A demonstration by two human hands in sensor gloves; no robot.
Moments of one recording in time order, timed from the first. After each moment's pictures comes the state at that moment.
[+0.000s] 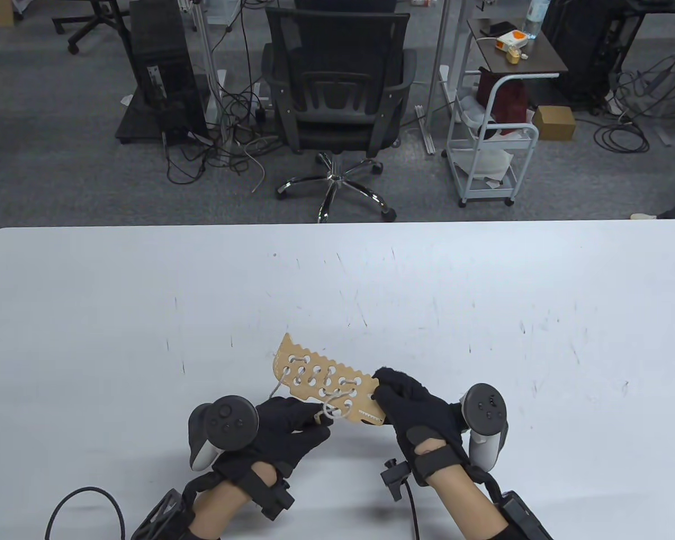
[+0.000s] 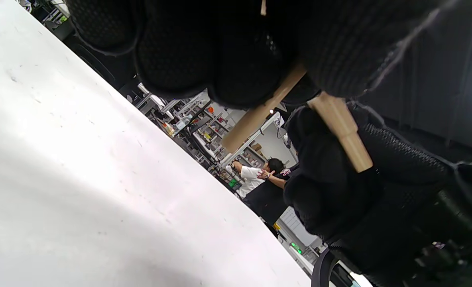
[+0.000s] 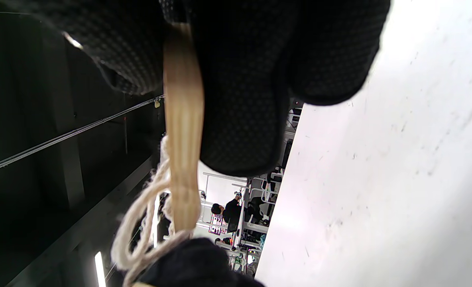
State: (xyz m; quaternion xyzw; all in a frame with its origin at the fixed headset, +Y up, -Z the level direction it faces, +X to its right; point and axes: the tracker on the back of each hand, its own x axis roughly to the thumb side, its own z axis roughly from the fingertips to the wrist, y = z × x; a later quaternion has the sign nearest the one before) left_hand -0.177 -0.712 -0.291 -0.01 -0.24 0.41 0.88; right_hand 0.125 -0.735 -0.303 0.06 -0.02 0.73 0.69
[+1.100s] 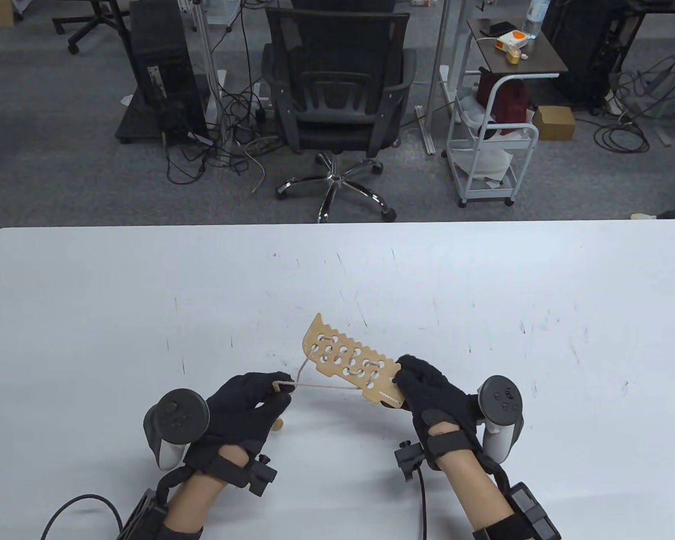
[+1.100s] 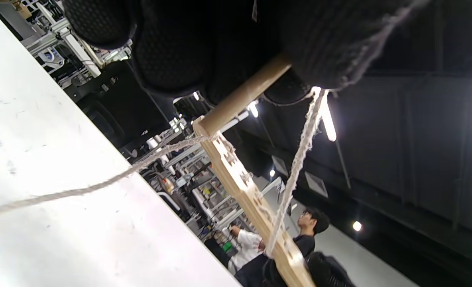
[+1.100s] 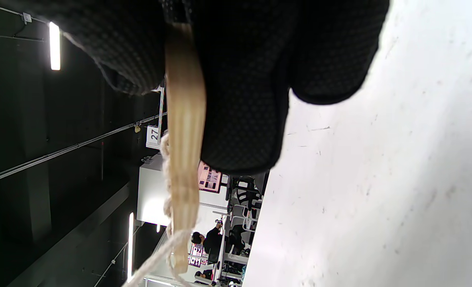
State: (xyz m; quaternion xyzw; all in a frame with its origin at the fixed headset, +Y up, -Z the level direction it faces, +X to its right) left_hand -0.222 -0.691 -0.299 0.07 -0.18 0.46 0.87; right_hand 0.153 -0.747 -0.320 0.00 -0.04 0.73 0.68
